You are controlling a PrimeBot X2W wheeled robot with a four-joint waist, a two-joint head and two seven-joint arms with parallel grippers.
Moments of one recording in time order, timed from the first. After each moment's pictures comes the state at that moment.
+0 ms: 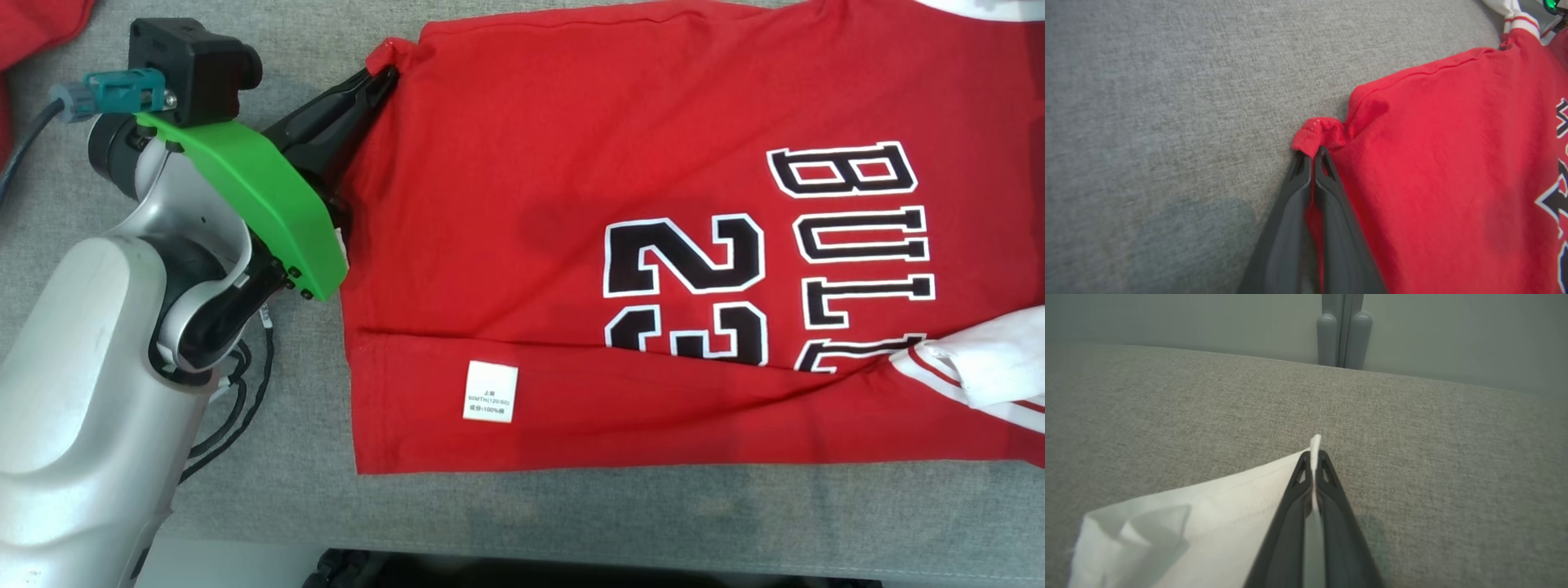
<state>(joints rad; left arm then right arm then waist) -0.70 0.28 -0.44 0.00 -0.74 -0.09 0.40 -1.02 -0.41 0.22 0.33 0.35 0.01 0.45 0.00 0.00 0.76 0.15</state>
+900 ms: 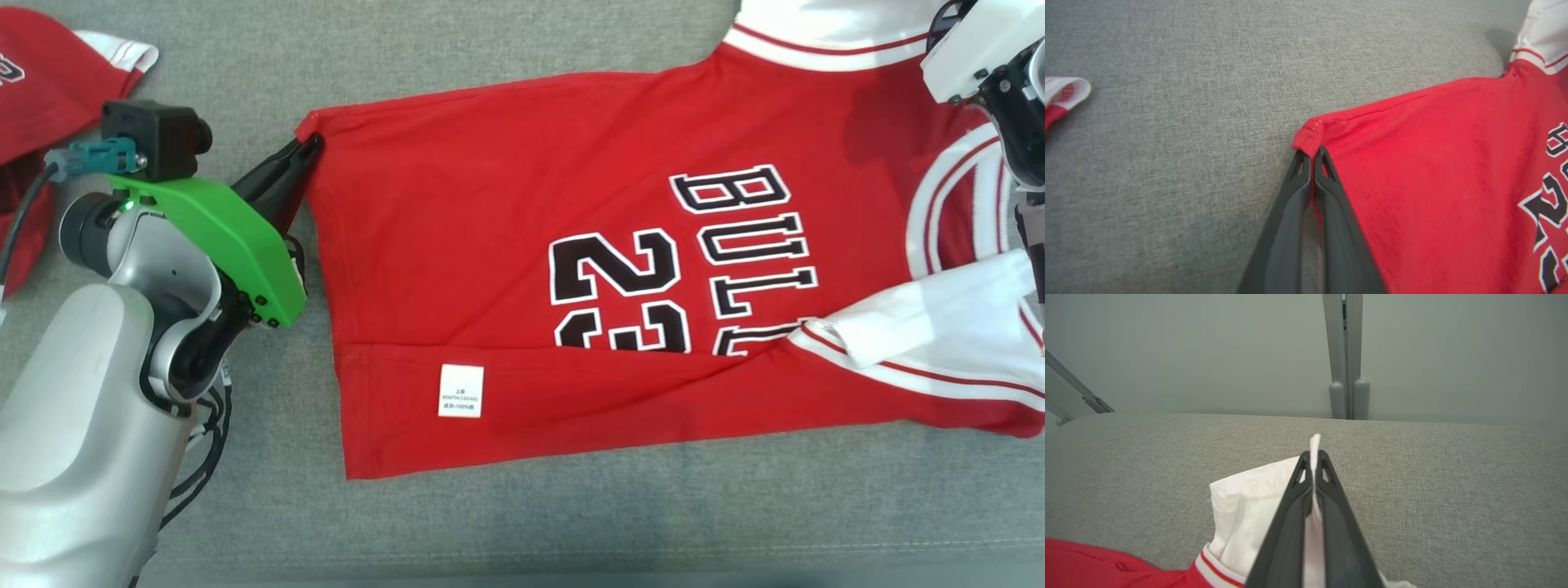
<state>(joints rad) -0.62 0.30 -0.41 0.16 -0.73 -0.08 0.31 -0.83 -0.34 0.20 0.32 0.47 0.09 0.23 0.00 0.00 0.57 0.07</state>
